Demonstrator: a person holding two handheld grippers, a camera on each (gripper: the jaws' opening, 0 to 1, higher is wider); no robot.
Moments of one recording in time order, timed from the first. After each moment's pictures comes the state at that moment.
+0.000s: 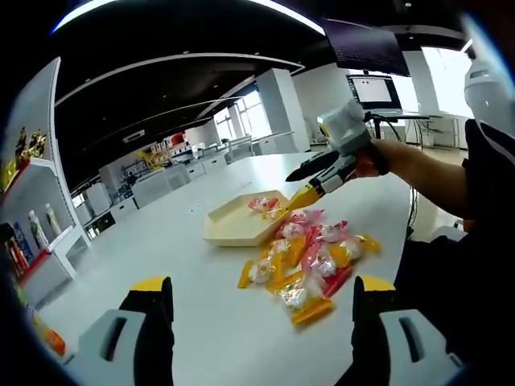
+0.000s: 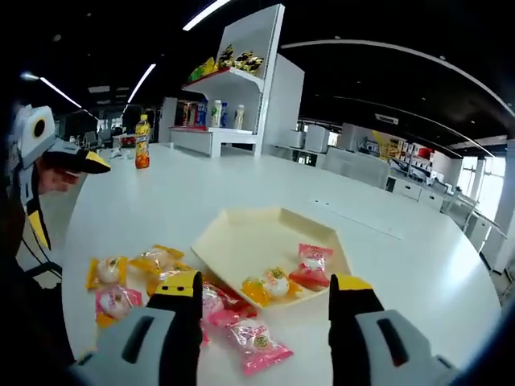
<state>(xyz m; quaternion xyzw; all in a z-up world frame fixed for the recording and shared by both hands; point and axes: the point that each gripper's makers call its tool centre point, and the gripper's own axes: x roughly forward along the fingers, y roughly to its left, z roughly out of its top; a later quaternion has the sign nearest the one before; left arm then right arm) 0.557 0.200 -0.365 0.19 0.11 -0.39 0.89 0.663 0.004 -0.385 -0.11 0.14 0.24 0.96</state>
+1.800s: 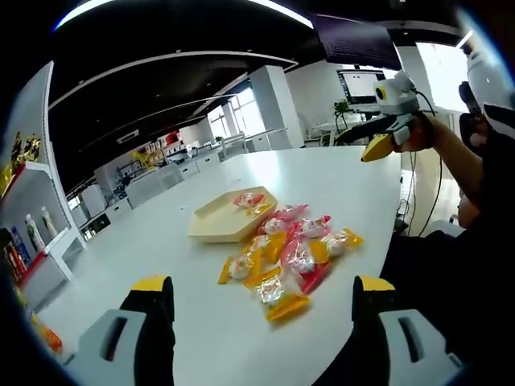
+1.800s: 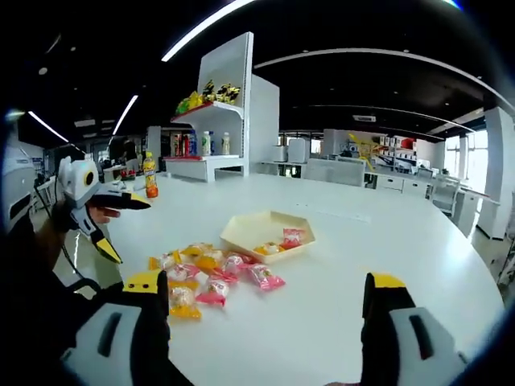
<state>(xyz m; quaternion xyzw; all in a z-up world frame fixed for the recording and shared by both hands) 0.540 0.182 -0.379 0.20 0.12 -0.40 0.89 0.537 -0.065 -0.345 -0.04 0.12 0.20 0.97</state>
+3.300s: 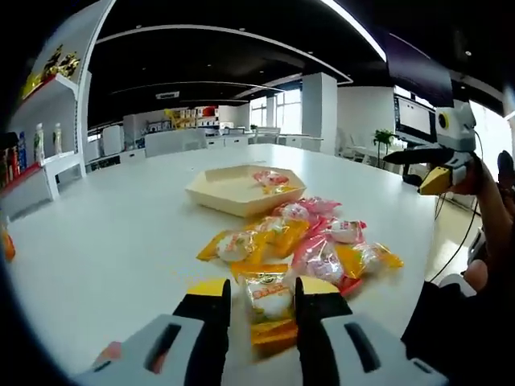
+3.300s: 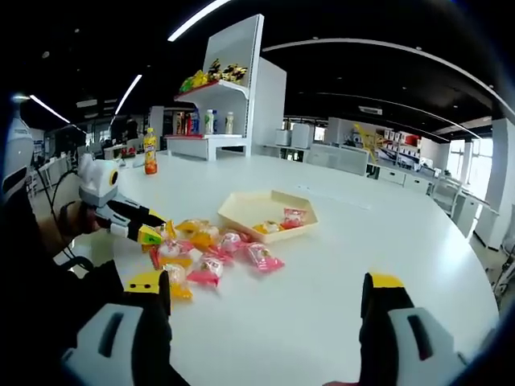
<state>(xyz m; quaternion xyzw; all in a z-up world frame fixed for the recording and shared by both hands) 0.579 0.161 -0.441 0.05 0.19 -0.33 0.92 0.542 -0.061 -0.375 -0.08 0.16 0.21 0.96</state>
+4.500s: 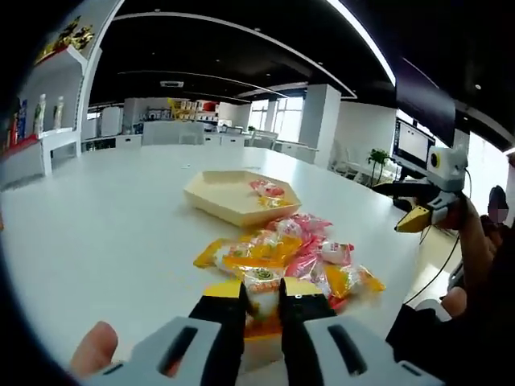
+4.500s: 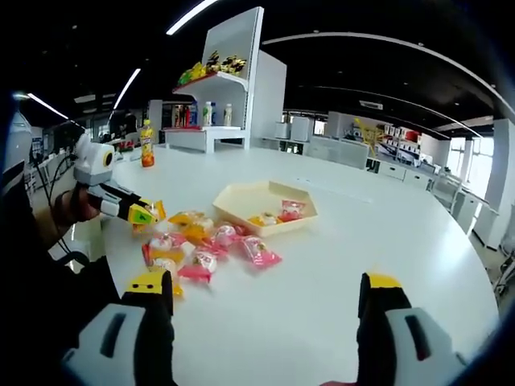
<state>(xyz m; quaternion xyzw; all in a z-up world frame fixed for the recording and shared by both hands) 0.585 0.164 -0.417 -0.02 0.19 -0.36 0.91 0.553 -0.063 -0.388 -0.09 0.17 0.20 0.96</state>
